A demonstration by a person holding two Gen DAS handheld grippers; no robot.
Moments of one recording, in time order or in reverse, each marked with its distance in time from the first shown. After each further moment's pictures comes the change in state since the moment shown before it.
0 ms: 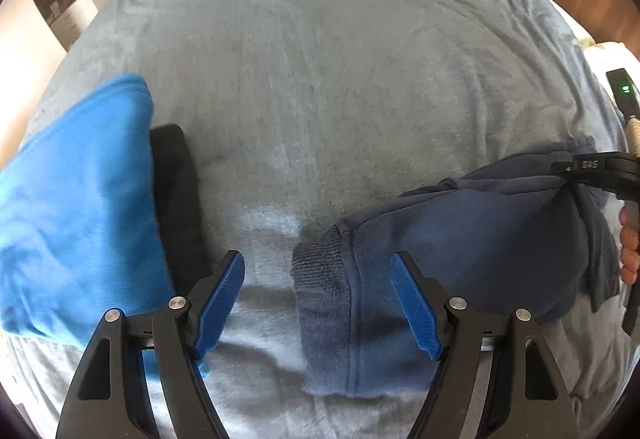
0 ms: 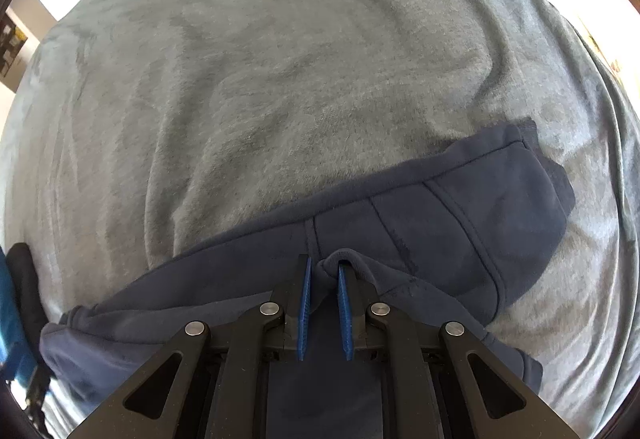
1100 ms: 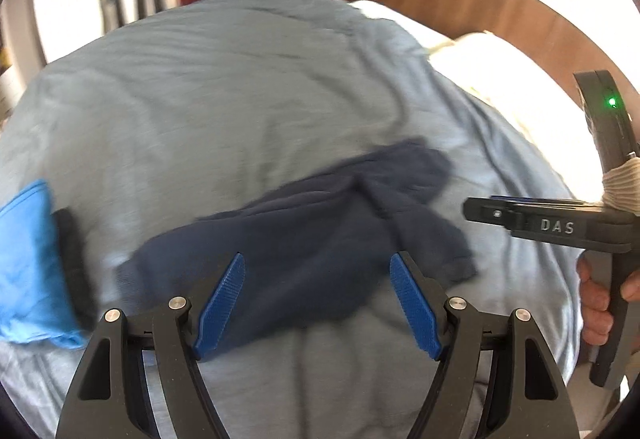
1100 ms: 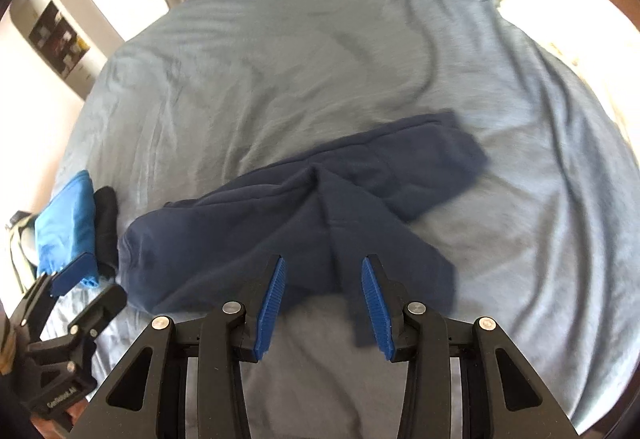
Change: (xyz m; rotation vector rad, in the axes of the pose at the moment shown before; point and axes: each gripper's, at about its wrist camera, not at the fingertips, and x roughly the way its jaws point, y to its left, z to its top) left arm -0.115 -0.158 -0.038 0.231 -0.221 -0.321; right arm -0.136 -0.086 -0.105 -0.059 -0.162 0.202
